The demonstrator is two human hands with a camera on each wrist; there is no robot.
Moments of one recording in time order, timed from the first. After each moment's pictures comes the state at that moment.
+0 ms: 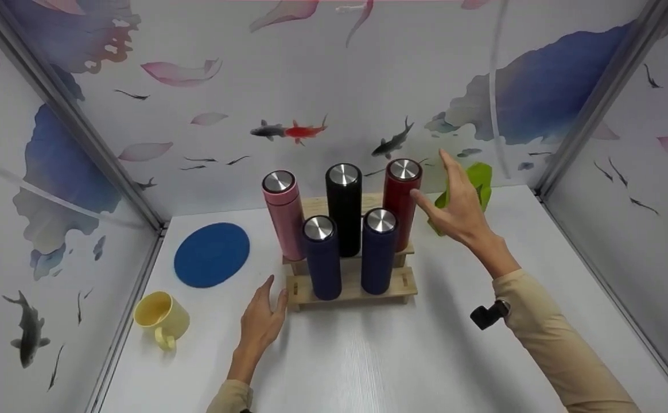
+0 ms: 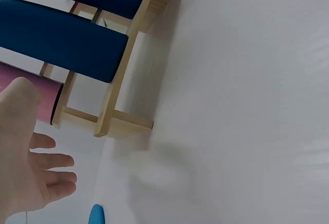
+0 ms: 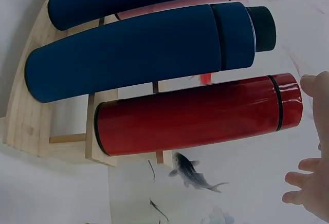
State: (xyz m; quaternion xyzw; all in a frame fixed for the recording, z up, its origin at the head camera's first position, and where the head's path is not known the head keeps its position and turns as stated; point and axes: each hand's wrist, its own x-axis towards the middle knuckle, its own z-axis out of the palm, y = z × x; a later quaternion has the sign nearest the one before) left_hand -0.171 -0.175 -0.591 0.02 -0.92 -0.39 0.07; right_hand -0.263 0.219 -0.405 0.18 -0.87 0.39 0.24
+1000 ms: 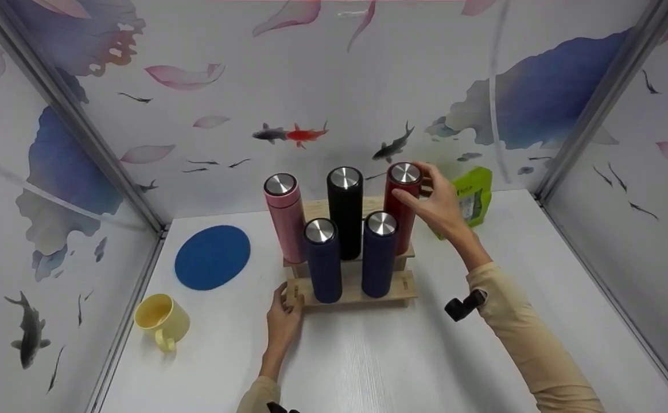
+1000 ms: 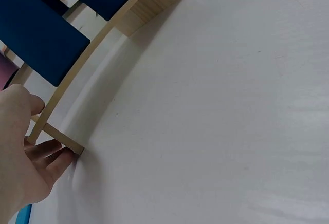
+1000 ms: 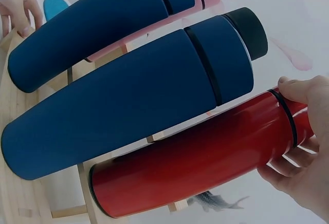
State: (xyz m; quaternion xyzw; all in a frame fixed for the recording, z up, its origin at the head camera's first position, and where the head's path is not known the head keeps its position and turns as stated) left_hand -0.189 -0.135 -0.643 0.09 -0.81 -0.57 0.10; right_hand -0.275 0.186 -0.401 0.13 -0.82 0.54 0.15
